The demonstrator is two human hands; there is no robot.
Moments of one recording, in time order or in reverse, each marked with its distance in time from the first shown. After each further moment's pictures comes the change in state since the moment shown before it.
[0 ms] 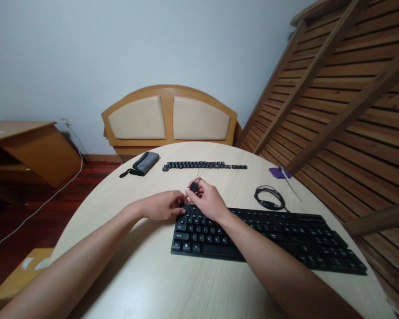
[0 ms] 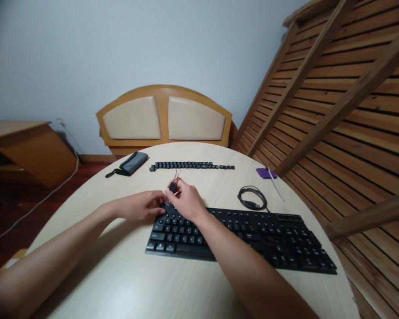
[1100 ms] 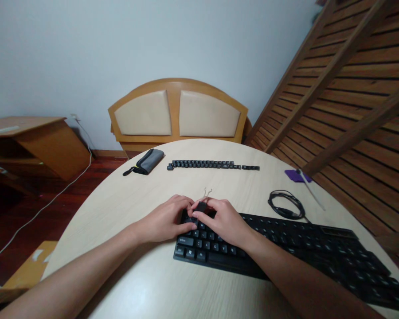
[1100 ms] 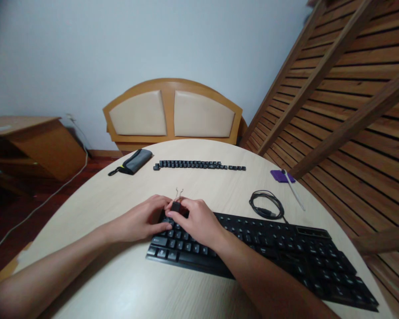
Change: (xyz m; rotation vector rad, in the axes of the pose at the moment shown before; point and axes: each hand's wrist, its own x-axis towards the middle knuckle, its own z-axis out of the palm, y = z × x) left_hand -0.016 0.013 0.026 -0.040 0.230 0.114; right_hand -0.025 -0.012 -0.018 -0.096 -0.218 -0.054
